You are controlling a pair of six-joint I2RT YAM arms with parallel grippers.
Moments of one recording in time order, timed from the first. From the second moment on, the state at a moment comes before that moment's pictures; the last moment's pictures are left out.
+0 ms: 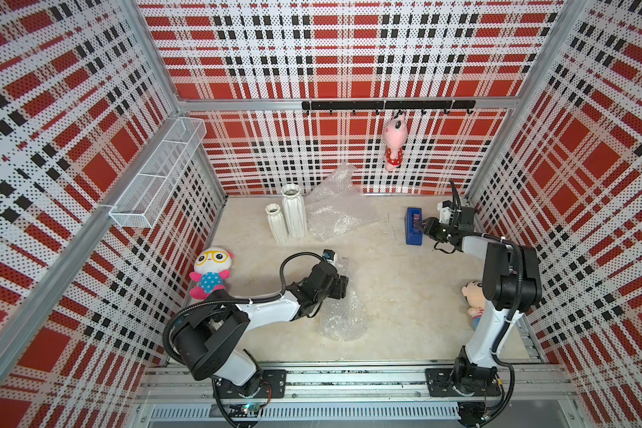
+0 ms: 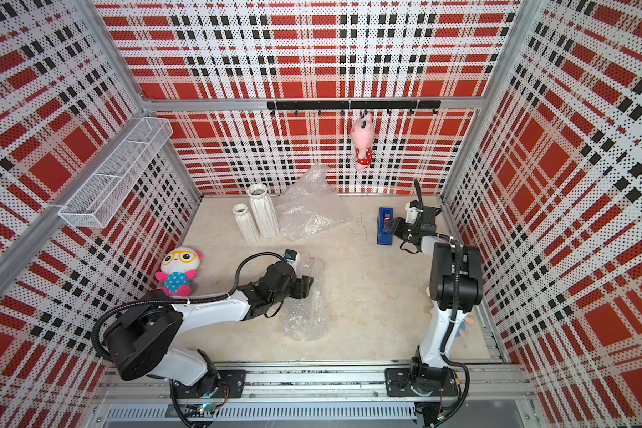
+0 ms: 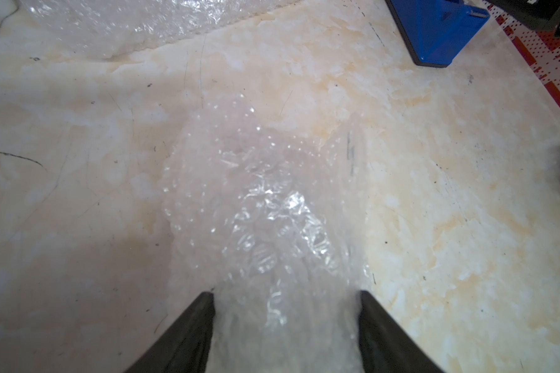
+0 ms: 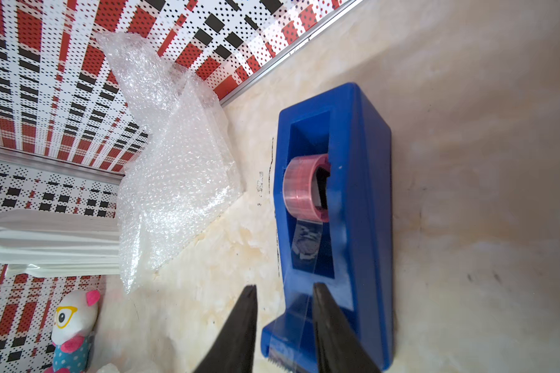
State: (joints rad) left arm -0.77 1.51 0.65 0.17 -0.14 -0.49; right arm -0.14 1.98 1.22 0.10 -0.61 0.44
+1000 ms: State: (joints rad) left arm -0.77 1.53 0.66 0.16 -0.14 -0.49; right arm -0.15 2.09 1.29 0.12 -0.71 0.45
